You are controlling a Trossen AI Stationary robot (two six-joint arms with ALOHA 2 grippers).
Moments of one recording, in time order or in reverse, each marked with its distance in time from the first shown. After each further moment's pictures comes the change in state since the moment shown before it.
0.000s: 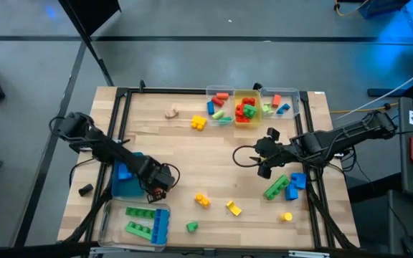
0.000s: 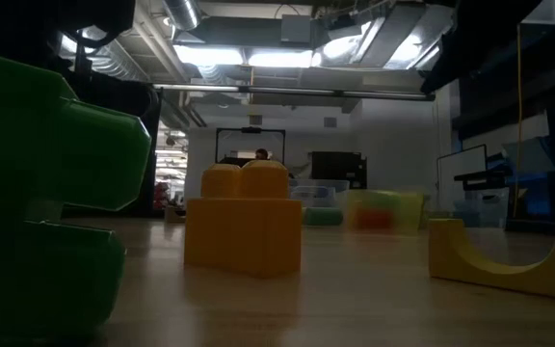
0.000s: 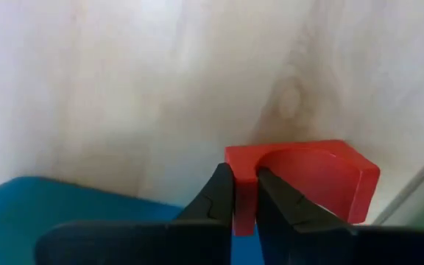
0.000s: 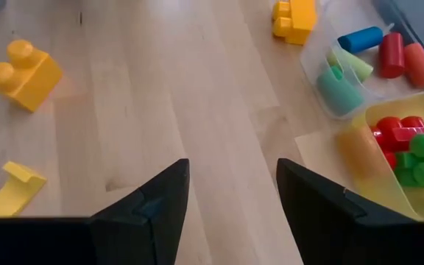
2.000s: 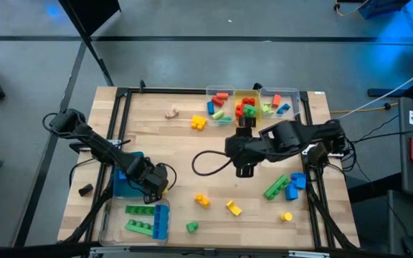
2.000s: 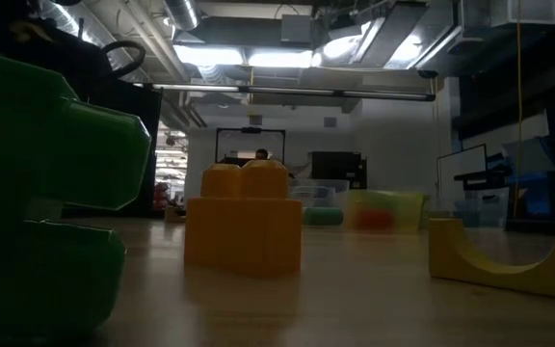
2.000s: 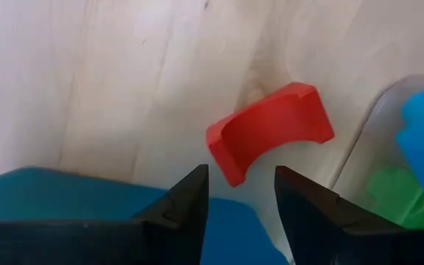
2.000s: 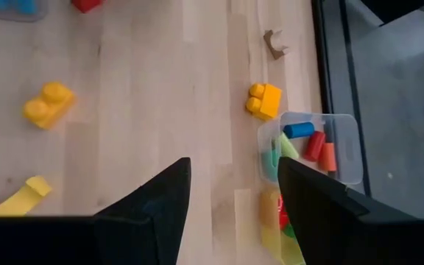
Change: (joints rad) left arm -0.070 -0.117 -0.009 0.005 -0.053 -0.062; right arm 0.001 0.737 1.384 -0.835 0.044 -0.262
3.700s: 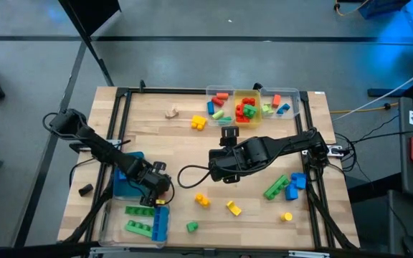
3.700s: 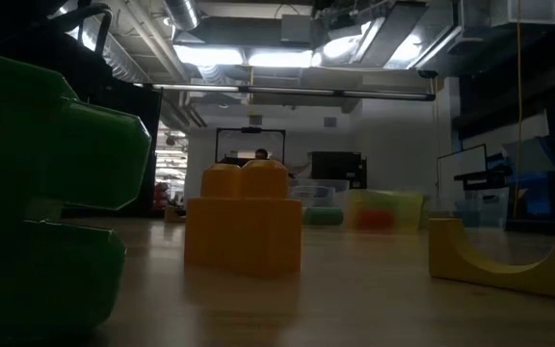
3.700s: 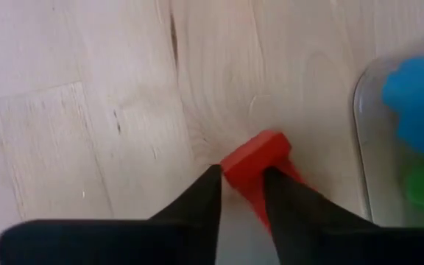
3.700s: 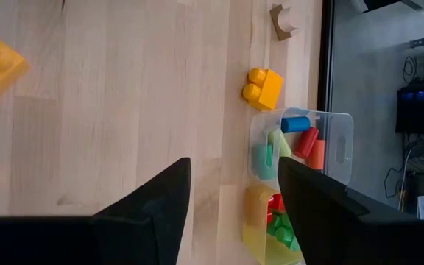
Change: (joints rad) left arm -0.002 0.001 -0.169 0.397 -0.025 0.555; right arm -0.002 0.175 0.000 0.000 0.075 -0.051
